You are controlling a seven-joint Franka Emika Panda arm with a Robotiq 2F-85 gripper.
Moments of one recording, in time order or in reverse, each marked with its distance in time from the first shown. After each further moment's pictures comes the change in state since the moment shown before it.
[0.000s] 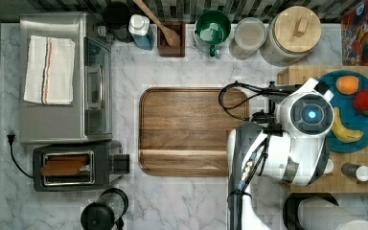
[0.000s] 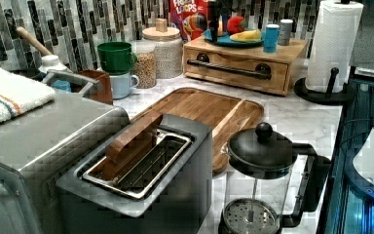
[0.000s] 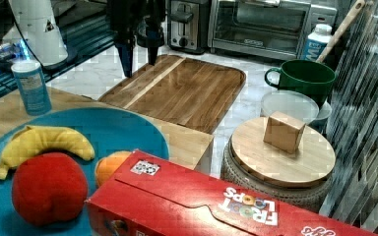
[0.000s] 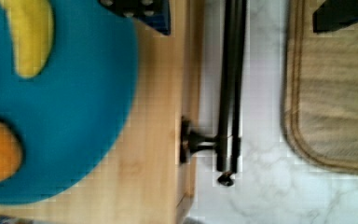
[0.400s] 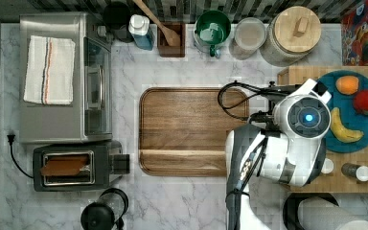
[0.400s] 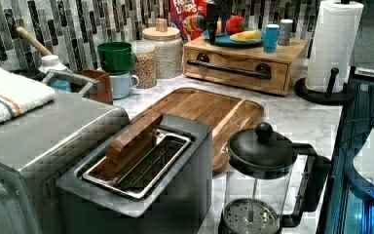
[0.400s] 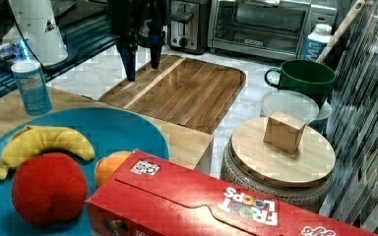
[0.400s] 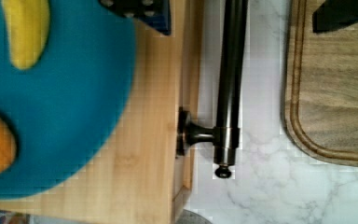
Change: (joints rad) arm 0.011 0.002 -0.001 -0.027 0.005 0.042 0.013
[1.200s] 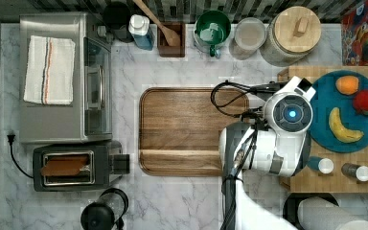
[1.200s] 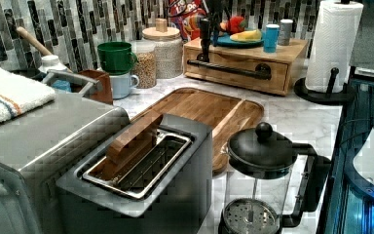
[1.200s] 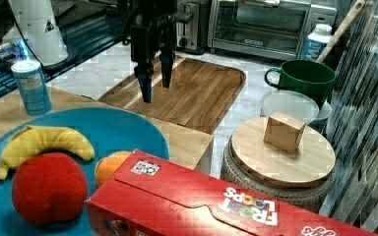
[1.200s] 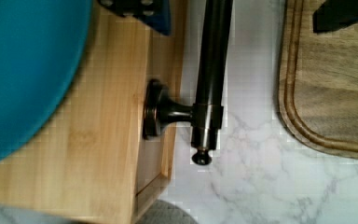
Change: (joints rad) arm -0.002 0.103 0.016 -0.012 -0.016 0.126 0.004
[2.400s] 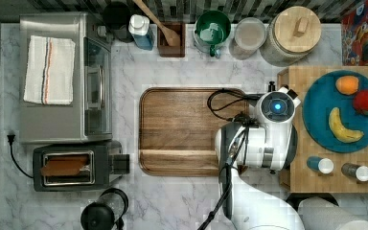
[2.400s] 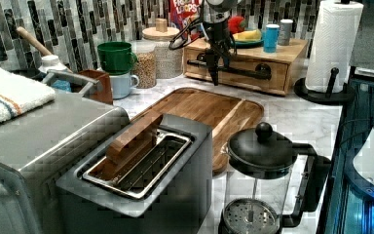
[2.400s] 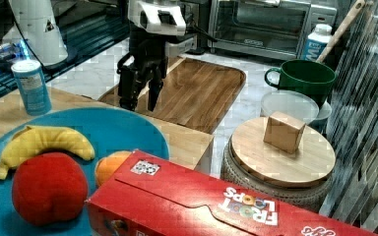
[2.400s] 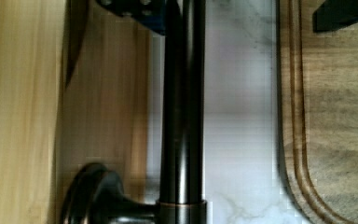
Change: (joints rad) arm 0.026 0.111 -0.018 -0.012 -0.032 -0.066 0.125
